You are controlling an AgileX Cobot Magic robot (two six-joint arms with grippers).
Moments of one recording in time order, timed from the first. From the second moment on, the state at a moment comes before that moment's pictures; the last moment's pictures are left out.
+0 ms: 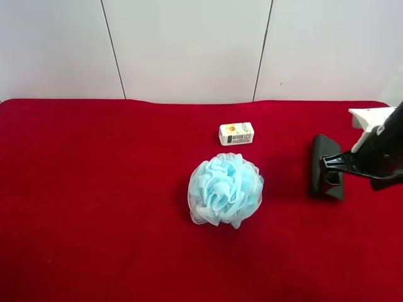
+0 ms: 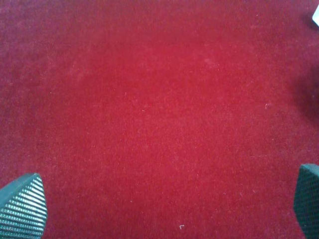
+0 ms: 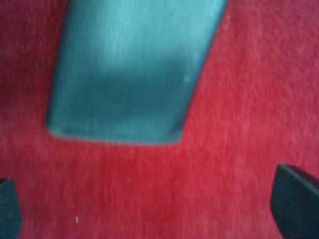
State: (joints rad) left arm -0.03 0.00 -0.51 -0.13 1.06 0.11; right arm 0.03 1.57 -0.73 -0.03 0.59 0.03
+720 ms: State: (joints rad) left arm -0.03 0.00 -0.51 -0.13 1.06 0.11; right arm 0.03 1.79 -0.74 -0.04 0.32 0.04
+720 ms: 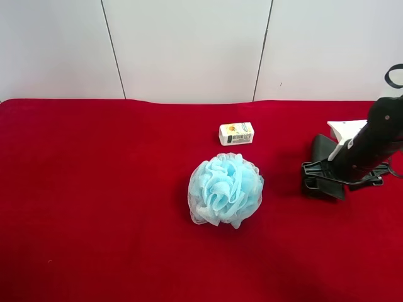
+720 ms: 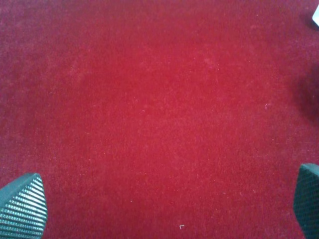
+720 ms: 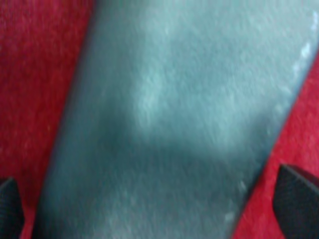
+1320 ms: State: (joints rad) left arm -0.03 0.00 -0.51 -0.13 1.06 0.11; right arm 0.03 1.82 -0.74 -0.01 0.32 0.04
